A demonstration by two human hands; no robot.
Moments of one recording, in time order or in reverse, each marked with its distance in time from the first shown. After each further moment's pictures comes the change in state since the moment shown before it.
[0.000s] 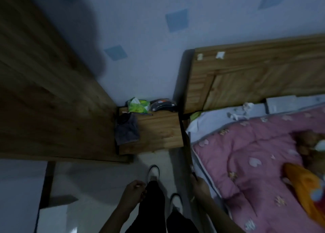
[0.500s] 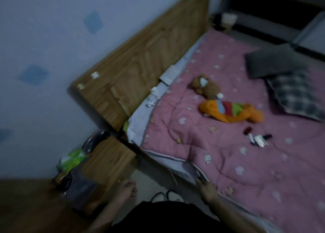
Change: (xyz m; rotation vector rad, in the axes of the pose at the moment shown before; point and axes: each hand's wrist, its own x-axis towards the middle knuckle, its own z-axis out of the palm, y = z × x) left_hand -0.011 0.076 0.080 0.688 -0.296 0.279; right_hand -0.158 0.133 -0.009 0.513 0.406 0.382
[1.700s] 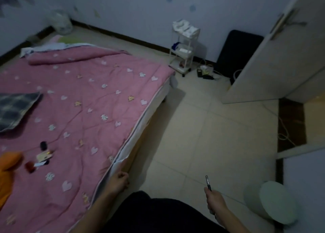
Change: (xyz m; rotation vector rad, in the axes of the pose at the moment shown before) left_hand -0.253 -0.109 0.507 1.445 -0.966 0.738; right_hand -0.350 0.477 0.175 1.807 0.848 1.008
